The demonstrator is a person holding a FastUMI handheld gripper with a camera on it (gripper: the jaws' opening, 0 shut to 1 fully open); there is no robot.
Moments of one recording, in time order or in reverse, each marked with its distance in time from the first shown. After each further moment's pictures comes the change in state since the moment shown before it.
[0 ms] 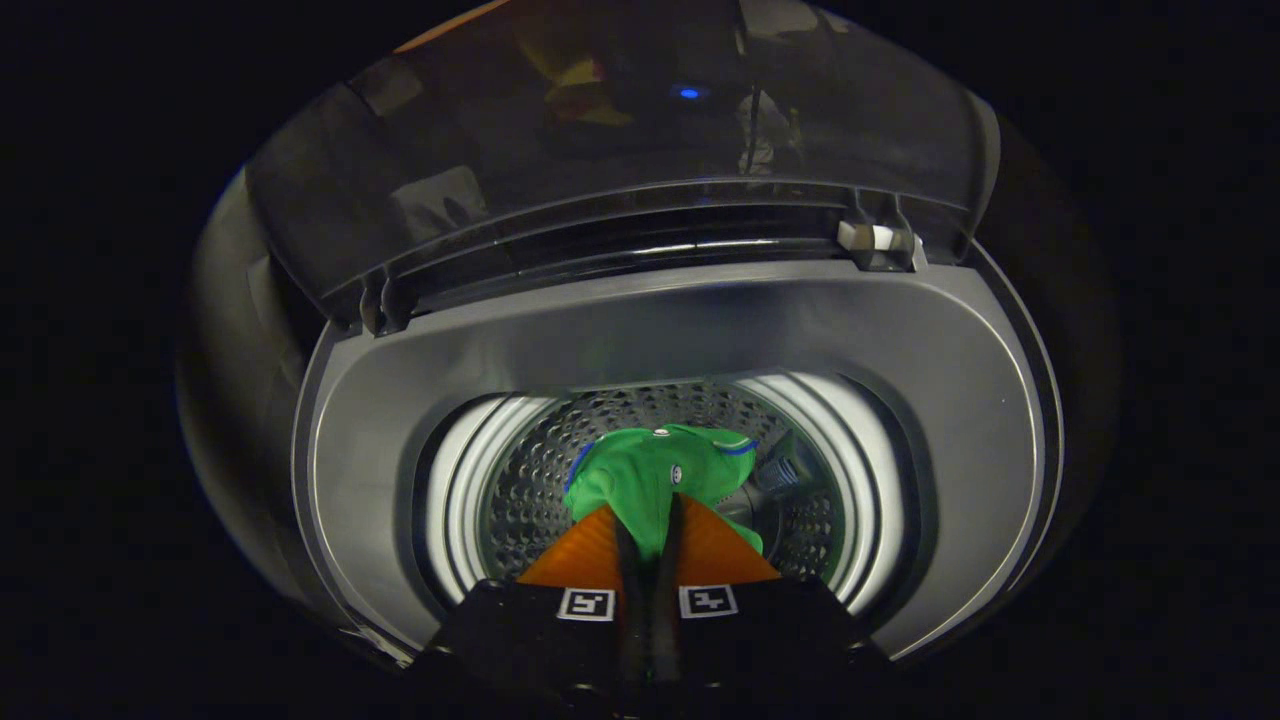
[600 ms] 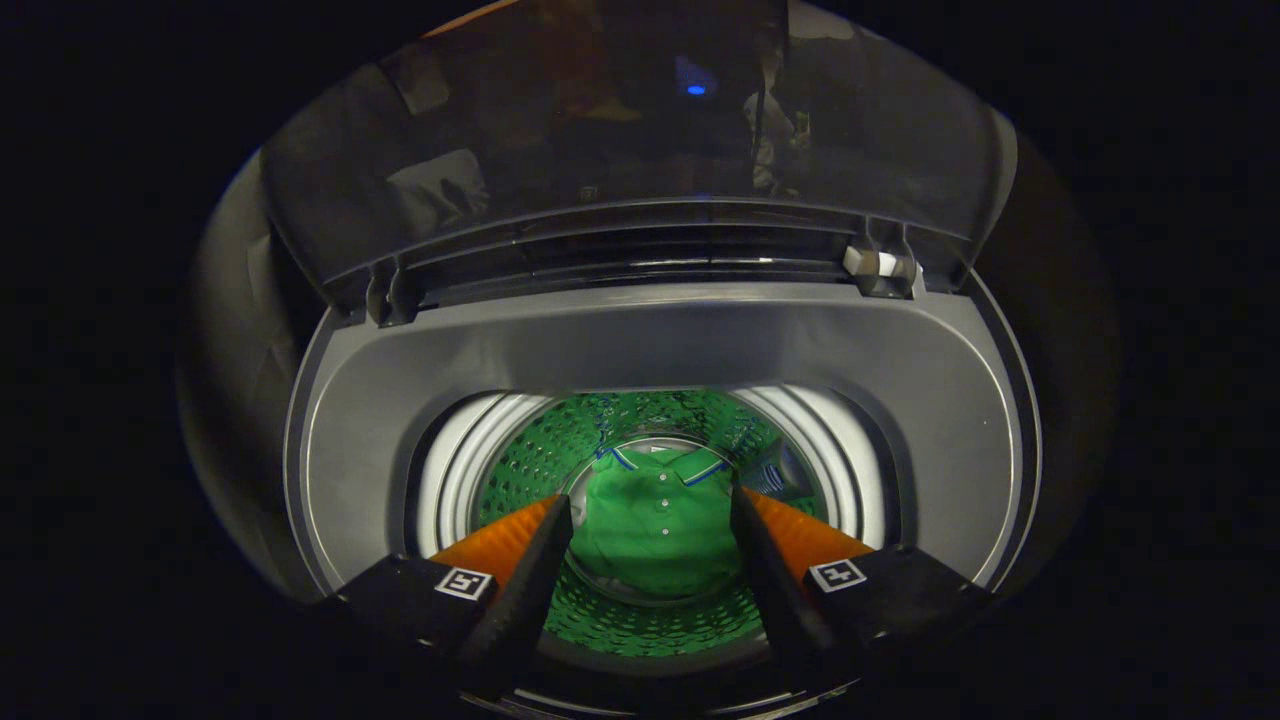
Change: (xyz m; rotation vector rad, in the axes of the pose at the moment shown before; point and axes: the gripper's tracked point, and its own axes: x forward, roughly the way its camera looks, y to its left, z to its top) arm -0.006 0.001 0.001 -0.060 -0.001 -0.029
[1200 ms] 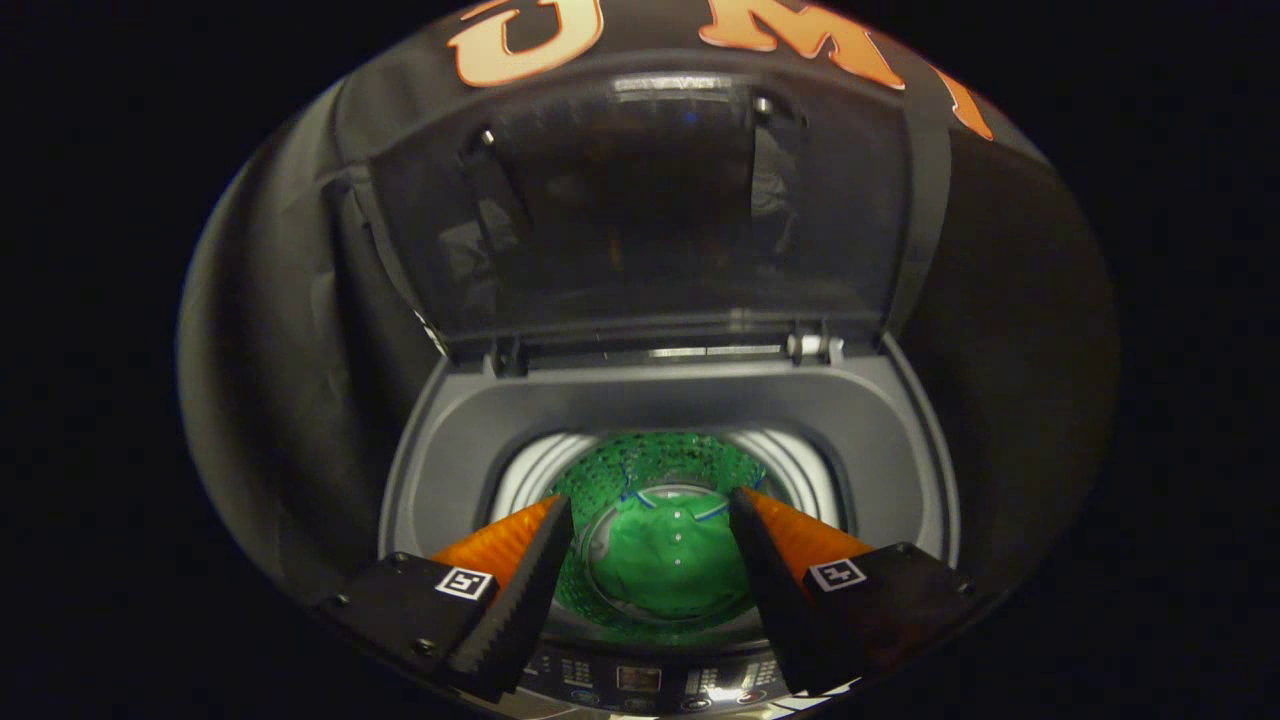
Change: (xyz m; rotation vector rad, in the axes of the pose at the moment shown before) arm -0.105 0.014 0.025 -0.035 -0.302 0.057
